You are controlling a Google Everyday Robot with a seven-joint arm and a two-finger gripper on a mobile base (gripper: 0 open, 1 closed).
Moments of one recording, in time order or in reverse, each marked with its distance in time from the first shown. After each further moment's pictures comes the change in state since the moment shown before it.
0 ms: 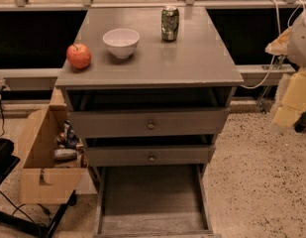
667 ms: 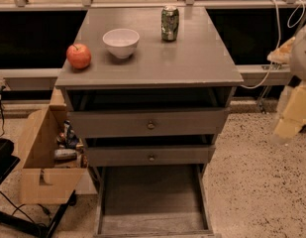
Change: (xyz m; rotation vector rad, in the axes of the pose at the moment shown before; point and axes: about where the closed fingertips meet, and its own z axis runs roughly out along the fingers) arm 0.006 0.009 0.010 0.014 -0.006 -0.004
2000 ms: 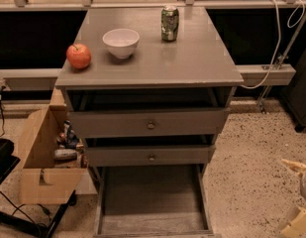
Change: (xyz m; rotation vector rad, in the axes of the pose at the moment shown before) arm 0.162 0.110 0.203 -0.055 -0.199 0.118
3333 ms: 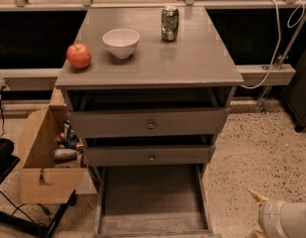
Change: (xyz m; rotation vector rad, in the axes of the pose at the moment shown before) arm 0.030 0.045 0.145 -0.001 -0.059 -0.041
